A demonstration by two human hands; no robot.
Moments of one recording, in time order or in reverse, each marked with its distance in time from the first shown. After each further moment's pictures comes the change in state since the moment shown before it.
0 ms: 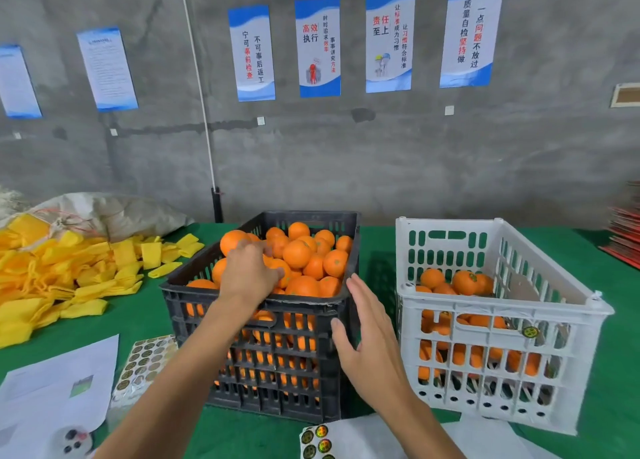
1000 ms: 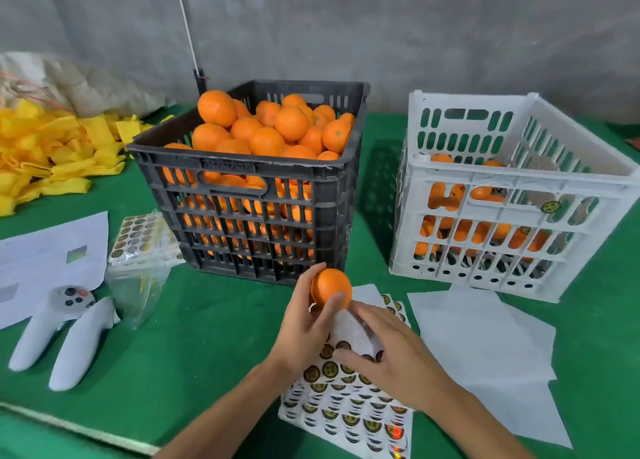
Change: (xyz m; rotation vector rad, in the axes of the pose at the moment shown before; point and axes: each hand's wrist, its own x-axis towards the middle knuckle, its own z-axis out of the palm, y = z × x) left_hand -0.247 -0.039 0.144 -0.865 -0.407 -0.092; right_hand -0.157 0.065 -0.017 -0.130 -0.662 0.172
